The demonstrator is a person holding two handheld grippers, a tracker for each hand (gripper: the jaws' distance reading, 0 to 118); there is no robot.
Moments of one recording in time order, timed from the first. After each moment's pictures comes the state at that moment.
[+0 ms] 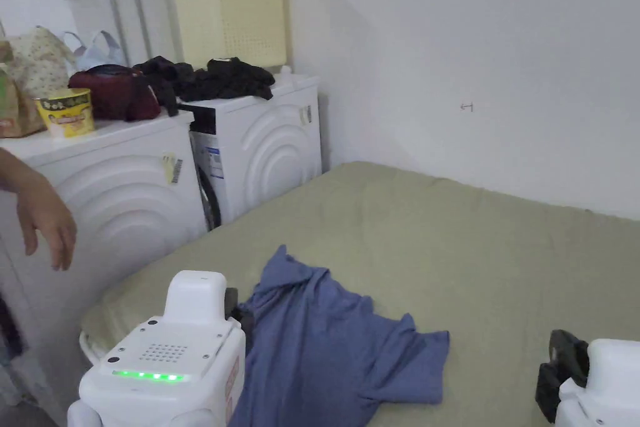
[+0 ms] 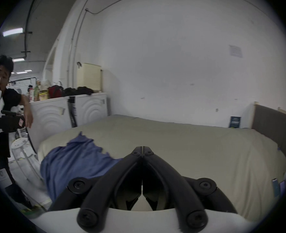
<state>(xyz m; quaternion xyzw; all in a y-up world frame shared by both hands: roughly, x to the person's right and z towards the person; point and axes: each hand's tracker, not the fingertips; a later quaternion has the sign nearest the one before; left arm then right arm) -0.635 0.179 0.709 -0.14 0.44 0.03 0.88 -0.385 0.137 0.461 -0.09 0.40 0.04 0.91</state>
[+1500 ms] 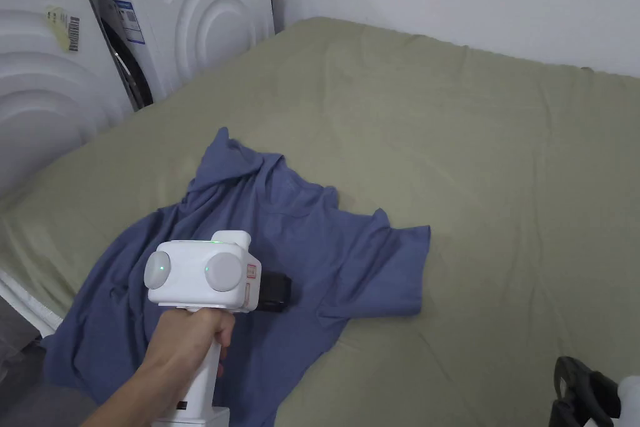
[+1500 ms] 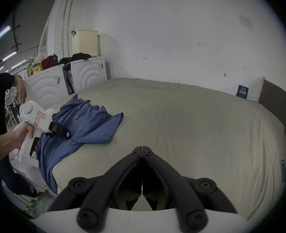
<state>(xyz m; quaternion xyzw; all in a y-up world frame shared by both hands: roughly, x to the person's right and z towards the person) -0.818 -0.041 0.515 -0.46 0.33 0.19 0.80 -0.385 0.039 0.431 -0.24 0.36 0.09 0.90</state>
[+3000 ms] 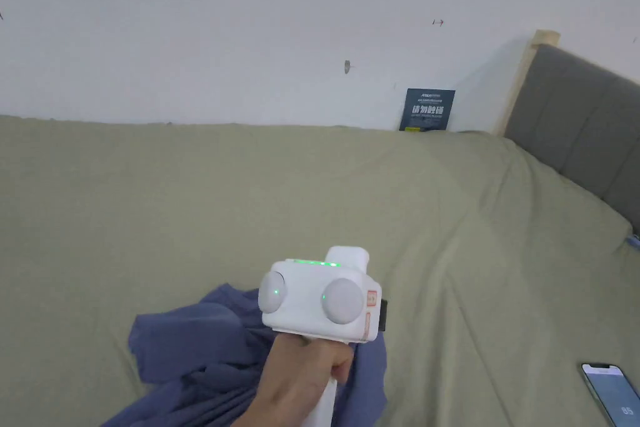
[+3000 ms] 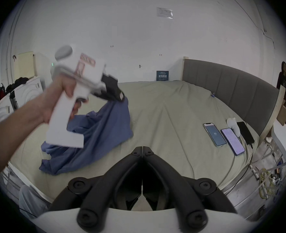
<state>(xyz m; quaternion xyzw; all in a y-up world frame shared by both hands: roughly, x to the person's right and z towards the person) -0.279 0.033 0.167 -0.44 -0.13 0.09 0.89 -0.084 0.079 0.441 -0.26 0.07 0.02 0.96</state>
